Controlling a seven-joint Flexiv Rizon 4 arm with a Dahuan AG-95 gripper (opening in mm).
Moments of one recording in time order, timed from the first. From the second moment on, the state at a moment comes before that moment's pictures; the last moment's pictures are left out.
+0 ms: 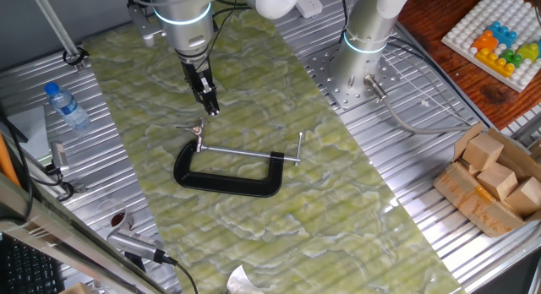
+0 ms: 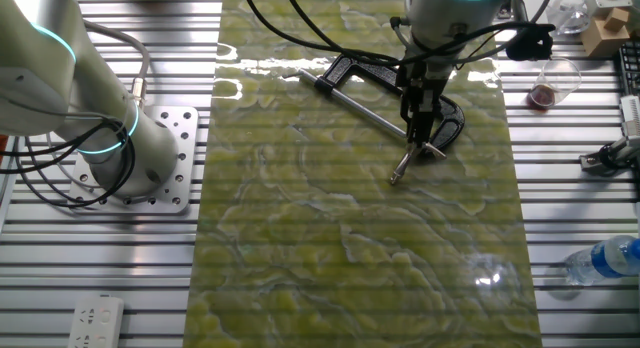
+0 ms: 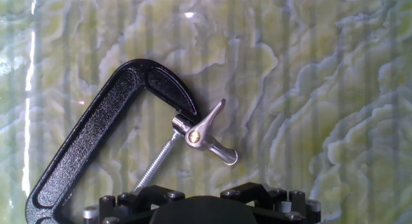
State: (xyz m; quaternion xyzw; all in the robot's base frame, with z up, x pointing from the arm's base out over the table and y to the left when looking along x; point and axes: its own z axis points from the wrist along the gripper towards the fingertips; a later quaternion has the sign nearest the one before) arm 0.500 0.000 0.170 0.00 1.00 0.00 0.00
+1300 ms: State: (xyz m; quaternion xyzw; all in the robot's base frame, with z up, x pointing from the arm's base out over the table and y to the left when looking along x) arm 0.500 0.000 0.170 -0.15 0.99 0.02 -0.04
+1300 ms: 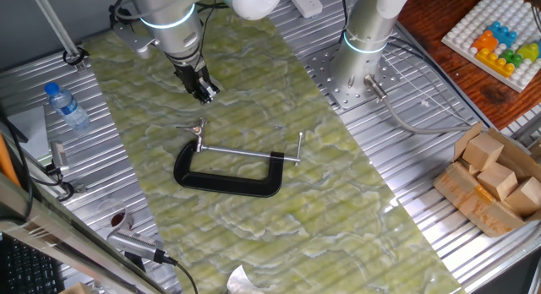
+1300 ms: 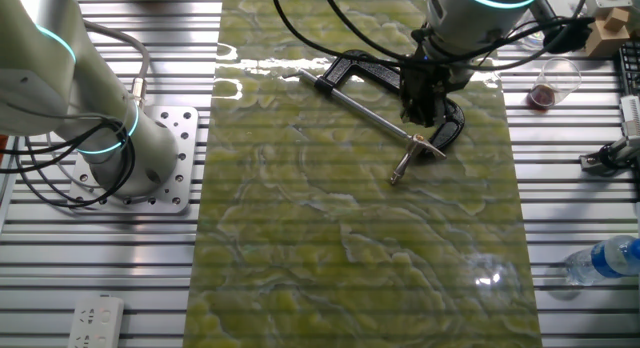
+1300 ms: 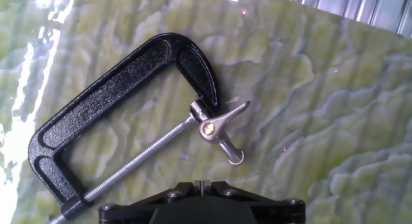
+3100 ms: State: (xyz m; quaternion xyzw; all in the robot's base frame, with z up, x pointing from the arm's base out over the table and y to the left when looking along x) arm 0.592 0.005 0.116 -0.20 0.98 0.01 -0.05
